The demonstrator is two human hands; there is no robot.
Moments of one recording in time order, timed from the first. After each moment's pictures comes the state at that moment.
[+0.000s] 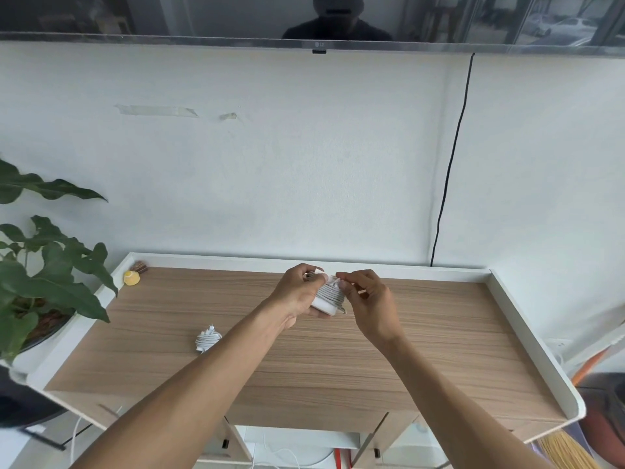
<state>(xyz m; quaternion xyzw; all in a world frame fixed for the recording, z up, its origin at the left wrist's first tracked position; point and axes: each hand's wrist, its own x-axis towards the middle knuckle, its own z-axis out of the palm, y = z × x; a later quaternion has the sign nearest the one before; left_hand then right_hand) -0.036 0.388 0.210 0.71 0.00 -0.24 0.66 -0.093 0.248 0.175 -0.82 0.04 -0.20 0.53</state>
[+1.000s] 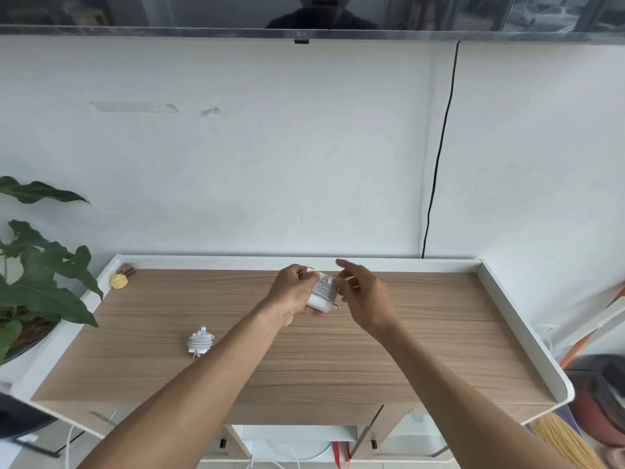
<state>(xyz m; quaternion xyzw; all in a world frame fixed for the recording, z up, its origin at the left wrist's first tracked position) -0.034 0.376 0.203 0.73 0.03 -0.22 0.64 -0.085 0.233 0.168 -0.85 0.03 -0.18 0.49</state>
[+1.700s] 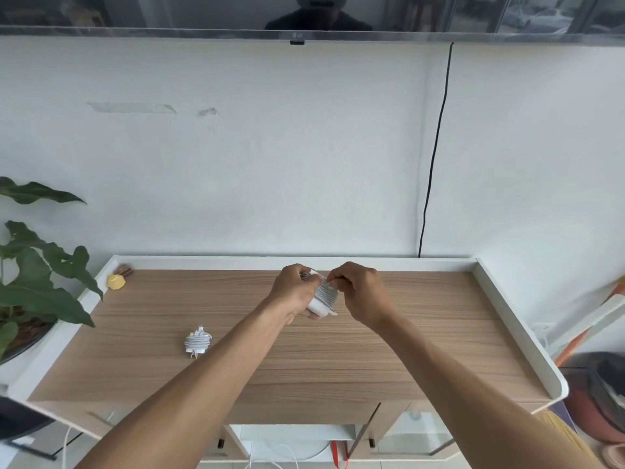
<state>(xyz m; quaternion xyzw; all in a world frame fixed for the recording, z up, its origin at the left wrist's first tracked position) -0.038 0.369 0.205 0.78 0.01 -0.22 0.59 -0.081 0.225 0.180 -0.91 -0.06 -0.19 0.36</state>
